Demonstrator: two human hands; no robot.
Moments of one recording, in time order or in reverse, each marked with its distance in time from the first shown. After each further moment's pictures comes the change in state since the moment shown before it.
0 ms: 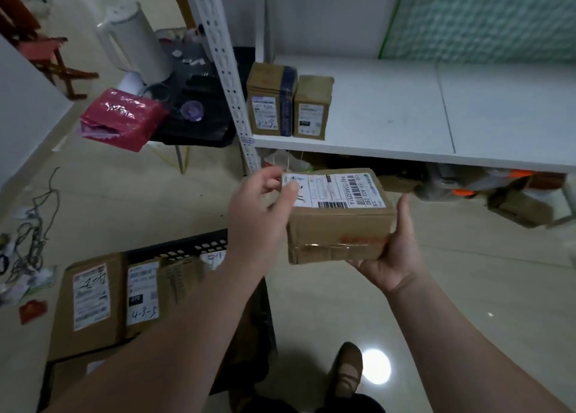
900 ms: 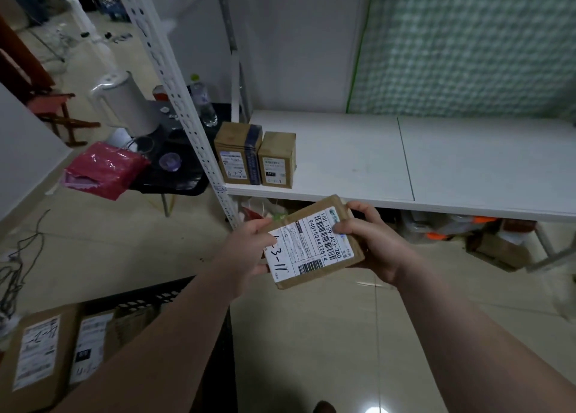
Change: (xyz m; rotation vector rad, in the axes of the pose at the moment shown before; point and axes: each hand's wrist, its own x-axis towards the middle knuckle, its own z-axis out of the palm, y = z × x) left_hand 0.035 0.057 0.088 -0.292 -0.301 -0.504; right_hand -0.008 -0.159 0.002 -0.878 0.146 -0.094
